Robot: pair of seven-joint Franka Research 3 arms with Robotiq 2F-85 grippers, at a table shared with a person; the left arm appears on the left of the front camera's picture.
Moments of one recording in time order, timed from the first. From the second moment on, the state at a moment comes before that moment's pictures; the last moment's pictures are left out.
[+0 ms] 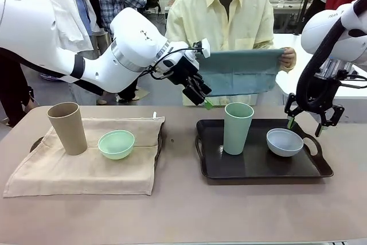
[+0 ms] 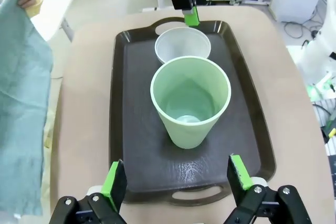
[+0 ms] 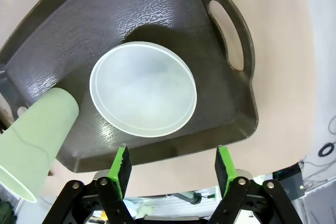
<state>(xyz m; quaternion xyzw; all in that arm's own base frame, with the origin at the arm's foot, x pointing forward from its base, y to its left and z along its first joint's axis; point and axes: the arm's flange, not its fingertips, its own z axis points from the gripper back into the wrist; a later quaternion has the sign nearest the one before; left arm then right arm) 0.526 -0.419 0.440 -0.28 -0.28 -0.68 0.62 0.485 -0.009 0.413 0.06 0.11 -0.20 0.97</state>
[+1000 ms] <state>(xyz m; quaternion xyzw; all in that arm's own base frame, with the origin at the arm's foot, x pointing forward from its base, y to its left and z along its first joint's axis) 0.537 -0.400 0.371 -0.33 -0.33 -0.64 0.61 0.508 -0.007 0.362 0.05 0.07 -0.10 0.99</state>
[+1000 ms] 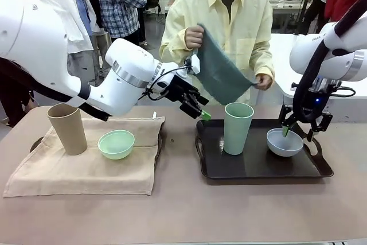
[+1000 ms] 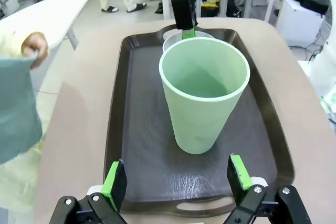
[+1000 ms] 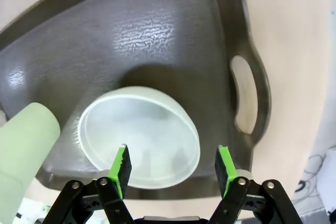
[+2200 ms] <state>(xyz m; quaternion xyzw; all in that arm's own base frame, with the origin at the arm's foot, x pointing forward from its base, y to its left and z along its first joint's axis) 0.527 -0.428 0.323 -0.34 -0.33 -0.66 0.58 0.515 -0.004 0.353 0.05 0.04 -0.09 0.99</state>
